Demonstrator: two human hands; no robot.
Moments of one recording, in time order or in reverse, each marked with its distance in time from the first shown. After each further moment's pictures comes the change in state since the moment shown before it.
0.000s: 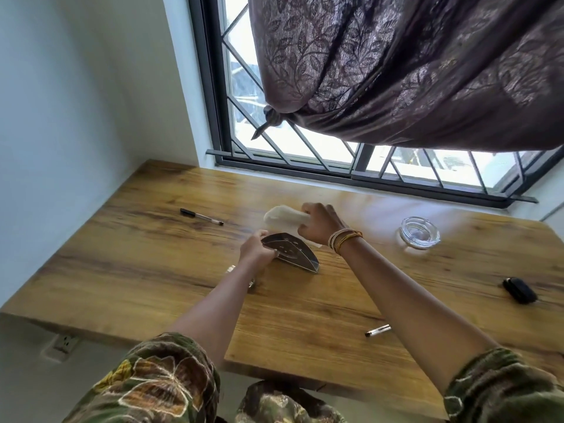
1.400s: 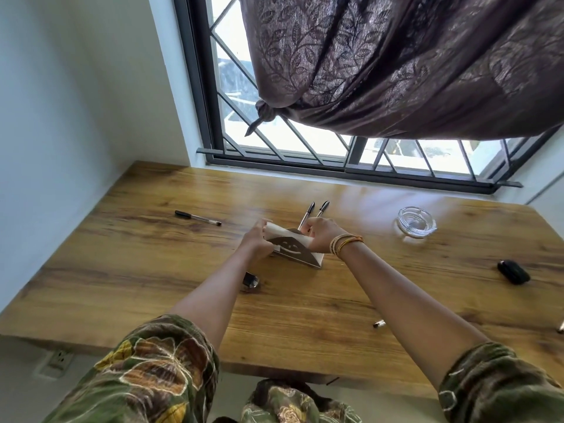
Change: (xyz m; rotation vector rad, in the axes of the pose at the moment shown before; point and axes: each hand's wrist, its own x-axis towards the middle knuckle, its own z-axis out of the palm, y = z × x) left_hand 0.022 0.002 -0.021 0.110 -0.172 0.124; right_hand -0.001 0.013 0.035 -0.002 -0.236 0.209
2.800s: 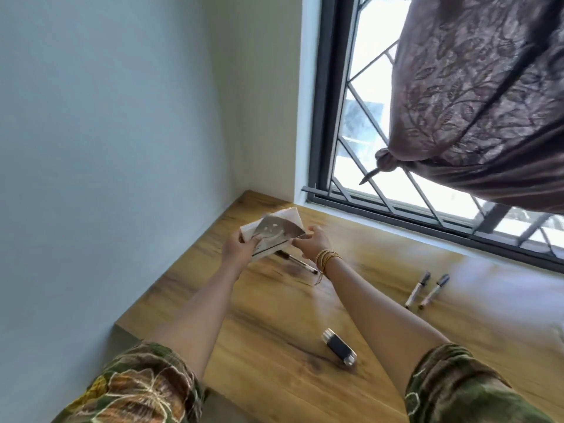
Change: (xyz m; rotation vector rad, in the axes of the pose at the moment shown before) left_hand -0.001 -0.117 -0.213 -0.422 0.683 -0.140; right_hand 0.150 -0.228 0.062 0.777 -0.051 -0.023
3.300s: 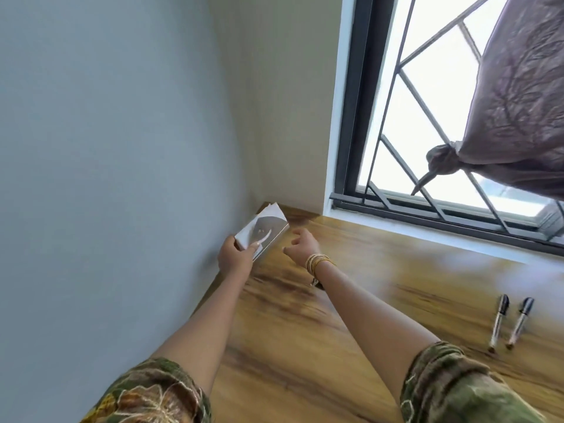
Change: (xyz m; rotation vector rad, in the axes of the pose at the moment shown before) left_hand 0.141 -0.028 -0.038 0.209 0.205 -0.046; right_hand 0.103 -0.052 0.109 -0.124 -0.006 0.025
